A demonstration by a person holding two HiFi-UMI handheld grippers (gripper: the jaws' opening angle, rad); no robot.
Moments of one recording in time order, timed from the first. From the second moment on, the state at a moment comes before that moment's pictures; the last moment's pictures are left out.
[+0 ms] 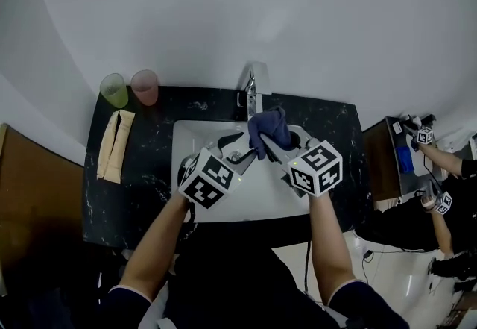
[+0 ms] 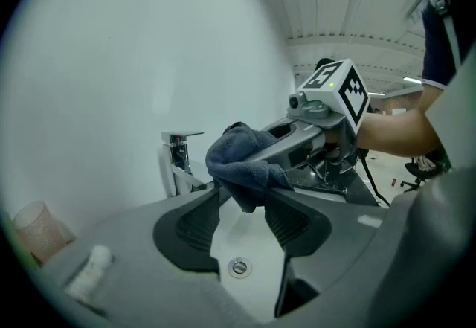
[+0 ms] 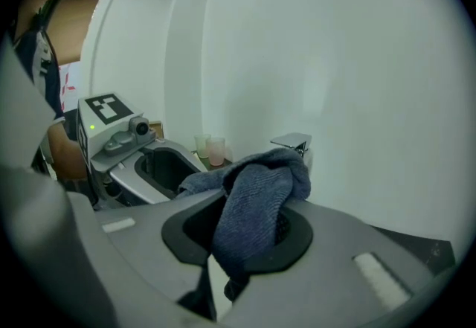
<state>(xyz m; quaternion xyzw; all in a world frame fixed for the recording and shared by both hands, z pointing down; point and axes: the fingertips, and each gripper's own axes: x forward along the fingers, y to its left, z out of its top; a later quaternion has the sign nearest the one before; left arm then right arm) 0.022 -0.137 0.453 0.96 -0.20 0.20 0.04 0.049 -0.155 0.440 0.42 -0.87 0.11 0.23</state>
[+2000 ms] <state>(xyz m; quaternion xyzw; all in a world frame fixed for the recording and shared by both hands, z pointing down) 0.017 -0.227 0.463 0.96 -0.23 0.16 0.09 0.050 -0.195 0.445 0.43 -0.87 0.15 0.20</state>
